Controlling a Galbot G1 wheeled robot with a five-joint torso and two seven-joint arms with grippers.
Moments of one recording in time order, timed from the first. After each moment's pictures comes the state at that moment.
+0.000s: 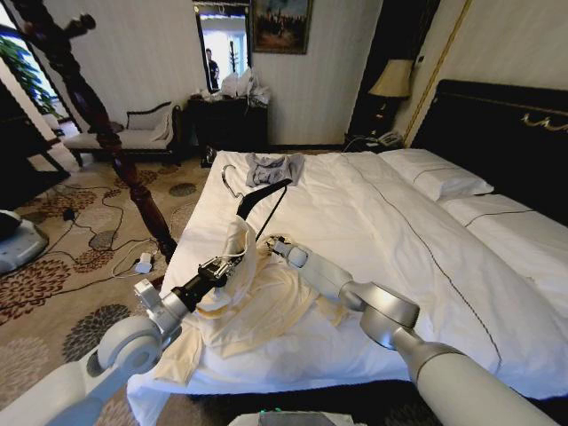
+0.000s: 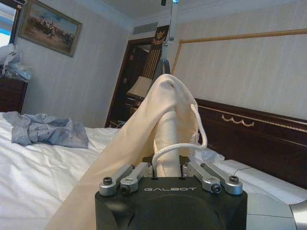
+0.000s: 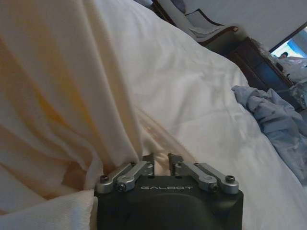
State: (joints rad) left arm 1.38 -0.59 -0.39 -2.30 -1.10 -0.01 0.02; right arm -0.13 1.47 -0.65 0.53 0.11 0.02 -0.08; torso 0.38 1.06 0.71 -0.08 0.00
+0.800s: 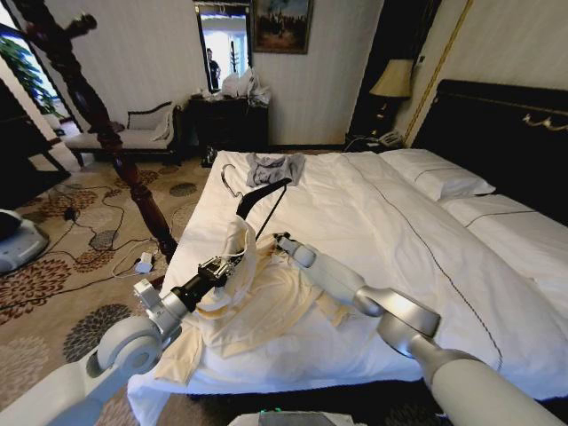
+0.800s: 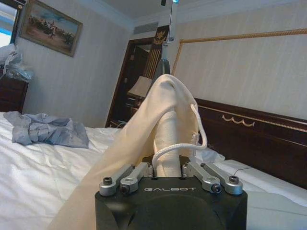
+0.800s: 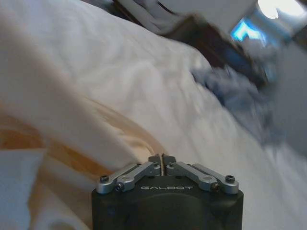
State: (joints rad) left arm 1.39 -0.59 -0.40 -2.30 -1.09 -0.01 0.02; right arm -0.19 1.31 -0.54 0.76 0.28 -0.10 0.00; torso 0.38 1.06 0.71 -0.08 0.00
